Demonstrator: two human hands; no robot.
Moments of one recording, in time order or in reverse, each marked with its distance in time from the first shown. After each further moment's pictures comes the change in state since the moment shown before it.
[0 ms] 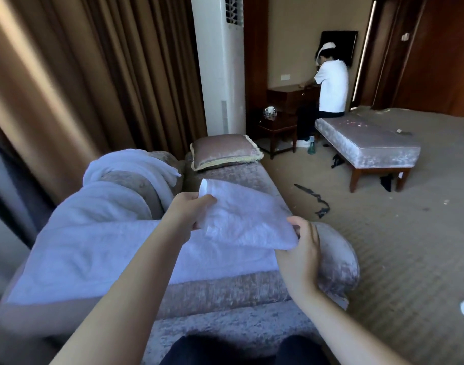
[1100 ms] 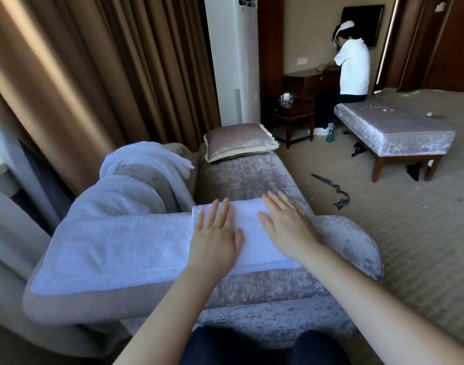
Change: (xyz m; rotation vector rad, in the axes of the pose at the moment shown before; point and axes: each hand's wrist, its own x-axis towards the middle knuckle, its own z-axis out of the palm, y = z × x) left_hand -0.020 -0.074 0.029 1.212 0.117 0.568; right_hand 0.049 -0.024 0.026 -0.533 -0.784 -0.252
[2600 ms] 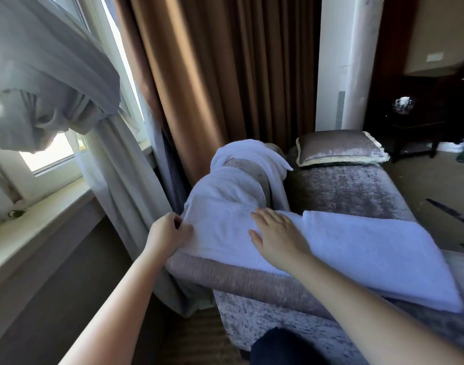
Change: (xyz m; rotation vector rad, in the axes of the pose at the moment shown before) left_hand -0.113 -0.244 -0.084 -0.279 0.164 -0.839; right_hand 0.040 -0.199 0.081 -0.024 0.073 -0.538
